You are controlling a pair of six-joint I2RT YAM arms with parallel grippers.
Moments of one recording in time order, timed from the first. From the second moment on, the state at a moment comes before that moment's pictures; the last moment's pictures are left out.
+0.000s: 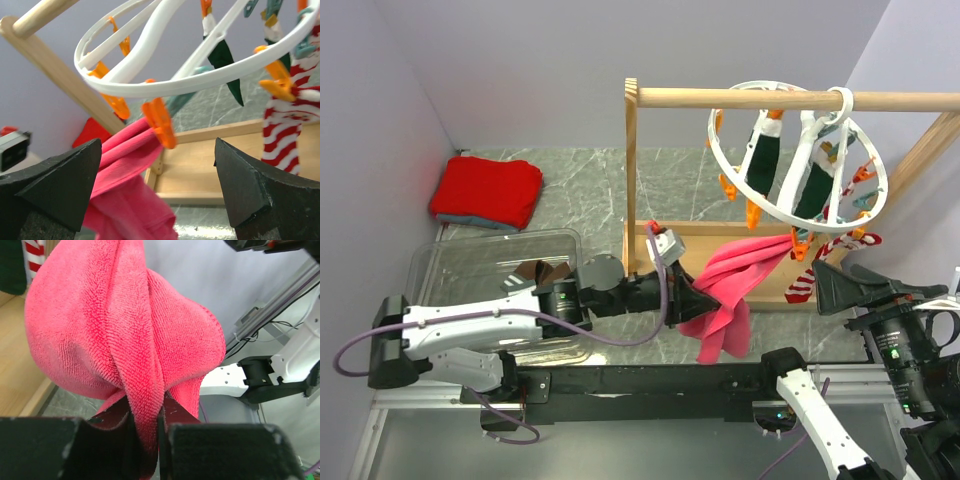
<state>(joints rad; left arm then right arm) -1.32 1.25 1.06 0.26 0.12 -0.49 0.23 0.44 1.57 -1.05 0.09 0.49</state>
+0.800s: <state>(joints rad) -1.32 0.88 0.92 0.02 -0.21 -0.46 0.23 0.45 1.52 -1.00 0.05 0.46</state>
